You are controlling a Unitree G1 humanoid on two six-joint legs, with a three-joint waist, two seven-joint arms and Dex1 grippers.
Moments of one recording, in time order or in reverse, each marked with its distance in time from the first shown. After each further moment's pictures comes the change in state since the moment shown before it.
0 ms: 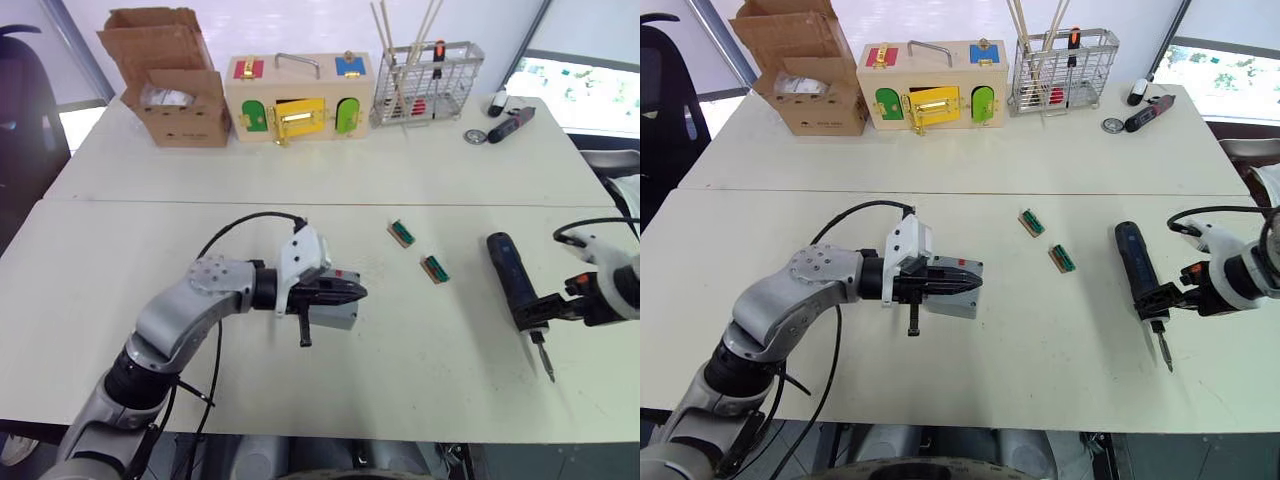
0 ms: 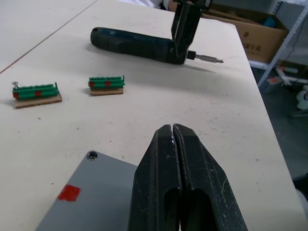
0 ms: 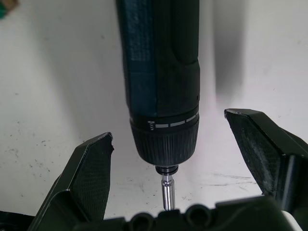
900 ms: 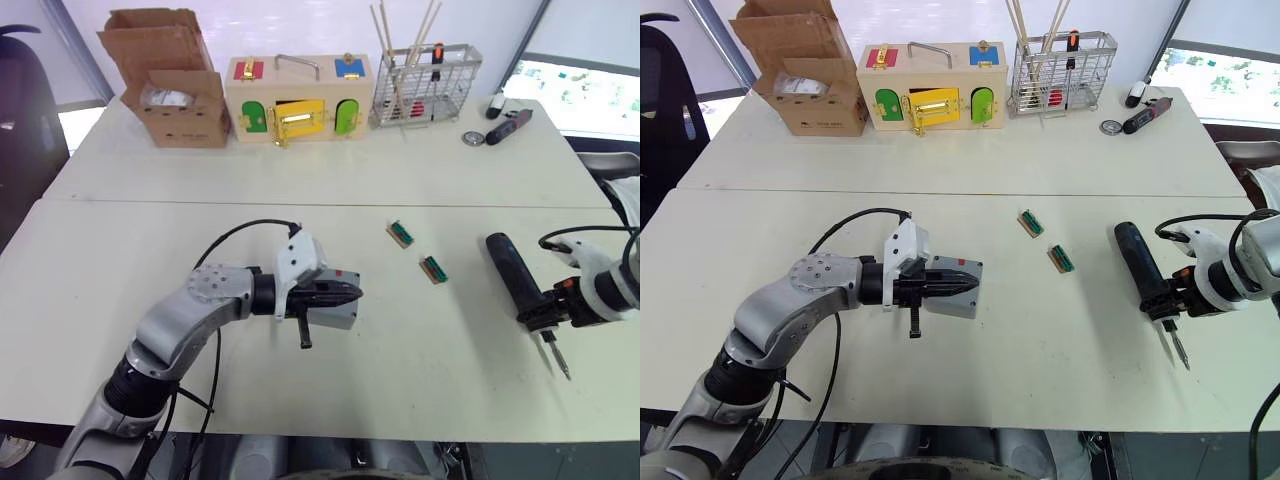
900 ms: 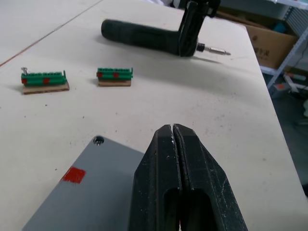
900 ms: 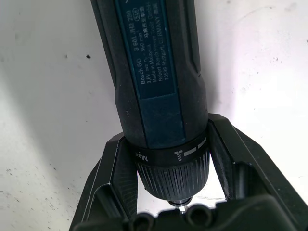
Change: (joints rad) left arm 0.029 0.030 0.003 0.051 0.008 -0.044 -0.007; right arm 0.046 0.138 -0.157 0.057 -0.156 0.001 -0.041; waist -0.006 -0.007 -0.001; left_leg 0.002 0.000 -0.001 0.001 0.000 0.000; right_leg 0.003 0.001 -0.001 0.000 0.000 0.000
